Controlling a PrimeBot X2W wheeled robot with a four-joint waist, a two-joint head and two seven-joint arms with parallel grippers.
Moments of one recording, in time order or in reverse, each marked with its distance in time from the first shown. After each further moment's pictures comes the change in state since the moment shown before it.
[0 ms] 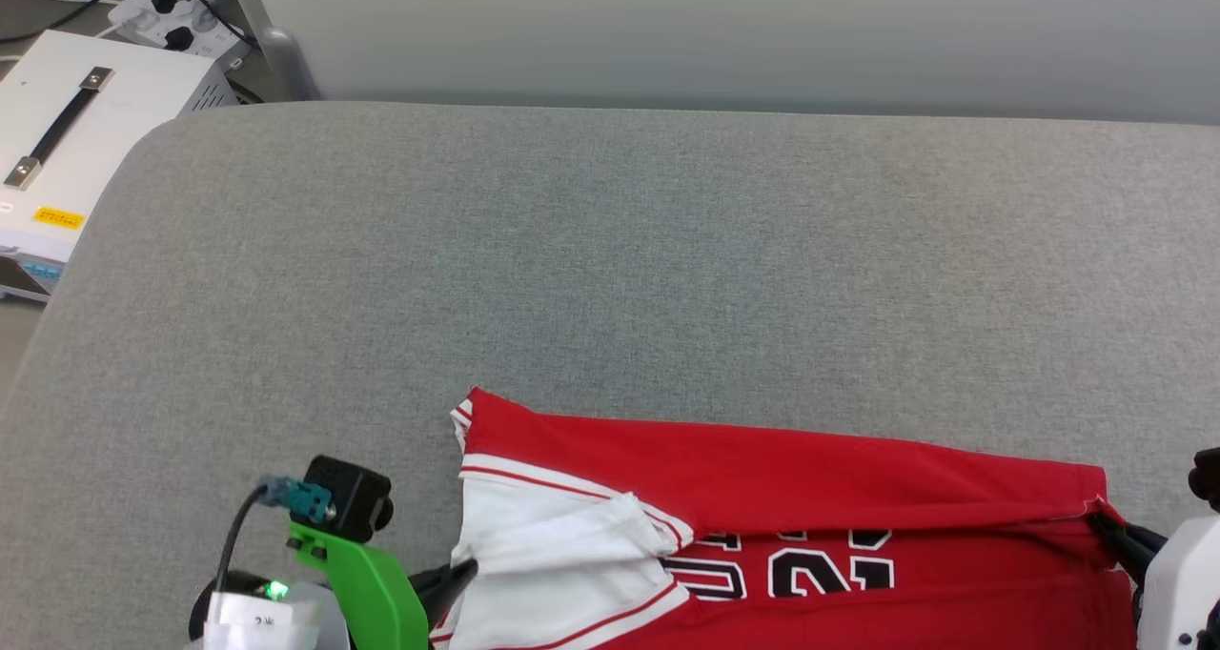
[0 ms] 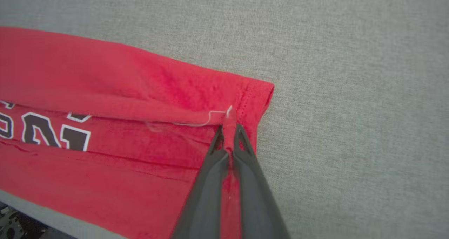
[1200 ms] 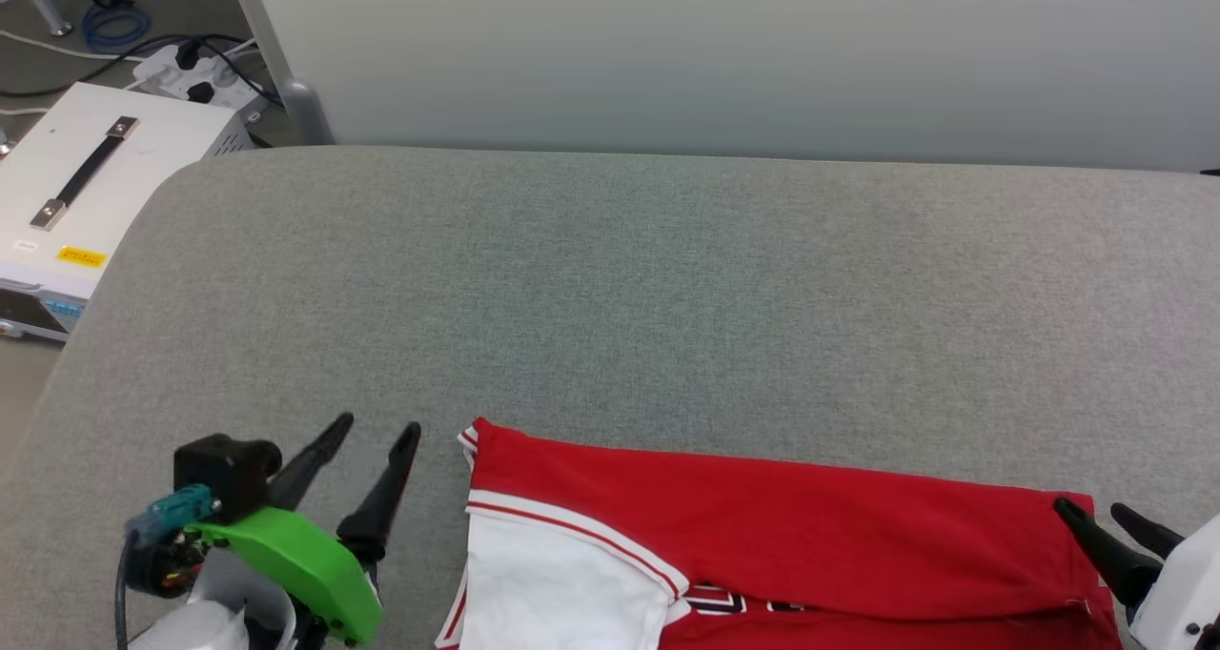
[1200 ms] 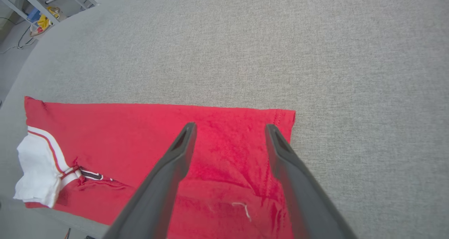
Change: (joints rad) left arm 0.041 -0.080 0.117 0.209 0.125 -0.053 -0.475; right arm 0.088 0.174 -0.215 -0.151 0.076 0.000 0.115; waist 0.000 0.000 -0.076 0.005
